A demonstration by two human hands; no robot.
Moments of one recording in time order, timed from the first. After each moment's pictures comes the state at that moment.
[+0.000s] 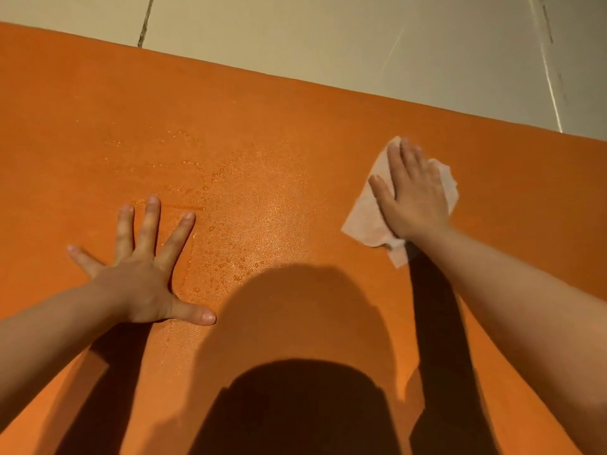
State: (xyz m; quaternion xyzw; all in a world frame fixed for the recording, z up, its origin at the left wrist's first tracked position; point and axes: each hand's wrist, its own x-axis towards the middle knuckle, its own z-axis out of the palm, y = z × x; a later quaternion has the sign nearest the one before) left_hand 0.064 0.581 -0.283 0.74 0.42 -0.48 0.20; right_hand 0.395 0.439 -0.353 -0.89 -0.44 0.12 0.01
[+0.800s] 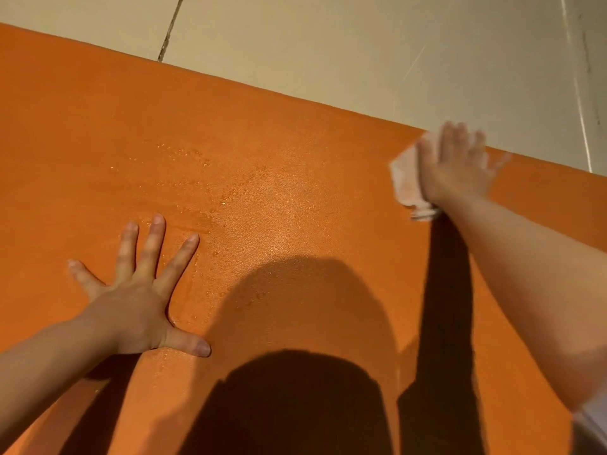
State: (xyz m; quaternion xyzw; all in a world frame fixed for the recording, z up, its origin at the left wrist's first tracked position) left_hand 0.061 0.588 -0.285 0.73 0.42 -0.49 0.21; right_hand 0.472 0.505 -0.346 -0.94 -0.31 0.10 -0.05
